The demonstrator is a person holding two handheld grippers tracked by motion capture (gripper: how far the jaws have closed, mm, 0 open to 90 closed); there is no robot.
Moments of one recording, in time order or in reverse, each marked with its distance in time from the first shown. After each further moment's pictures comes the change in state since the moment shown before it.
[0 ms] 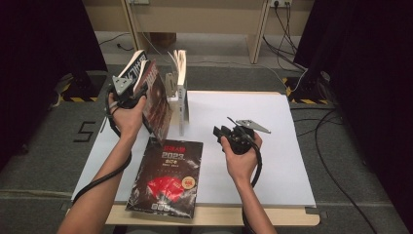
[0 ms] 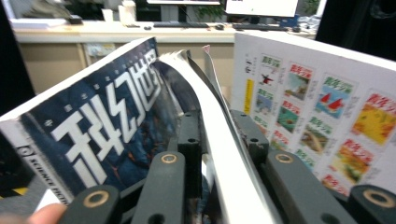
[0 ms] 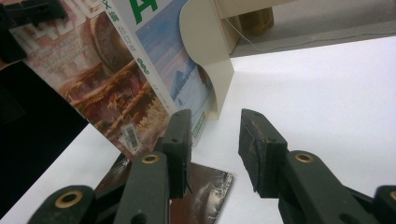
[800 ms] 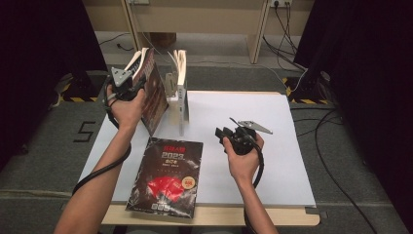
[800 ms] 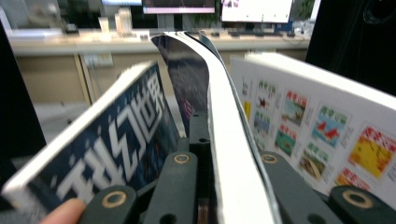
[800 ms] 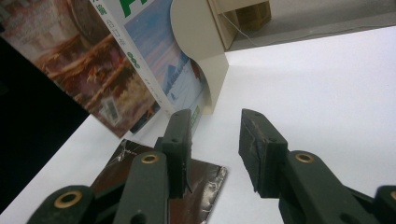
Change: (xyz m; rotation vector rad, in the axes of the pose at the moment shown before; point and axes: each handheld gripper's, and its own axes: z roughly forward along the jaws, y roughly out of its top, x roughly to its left) left arm 0.000 0.018 0.009 -0.060 0.013 0.052; right arm -0.007 -0.003 -0.001 0.017 -0.010 0.010
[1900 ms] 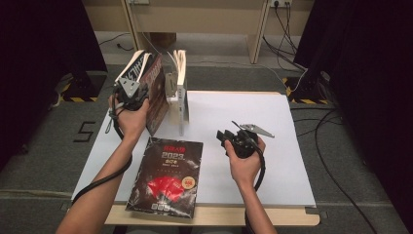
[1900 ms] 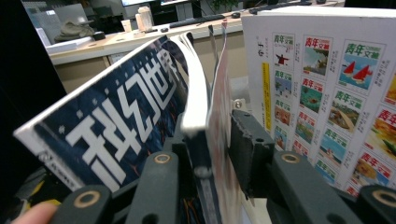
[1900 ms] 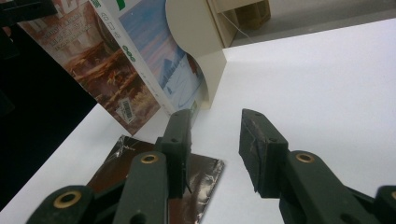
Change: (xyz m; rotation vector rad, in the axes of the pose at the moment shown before) left arm -0.009 -0.027 -0.011 0.074 0.106 0.129; right arm -0.005 -0.008 -0.004 0.000 0.003 0.018
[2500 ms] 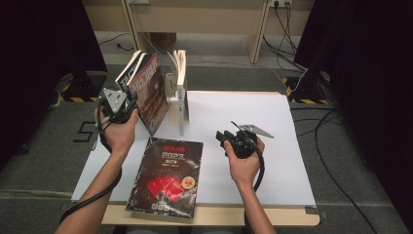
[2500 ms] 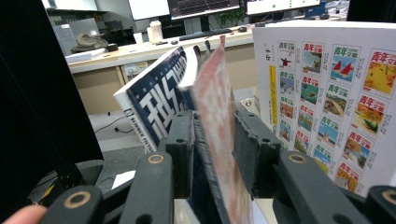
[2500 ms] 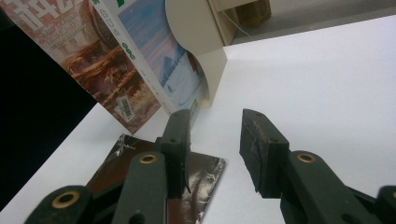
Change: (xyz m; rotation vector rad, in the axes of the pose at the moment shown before) left arm 0.016 -0.012 -0.048 -0.061 0.014 -0.015; right arm 0.000 -0.001 0.002 0.002 0.001 -0.003
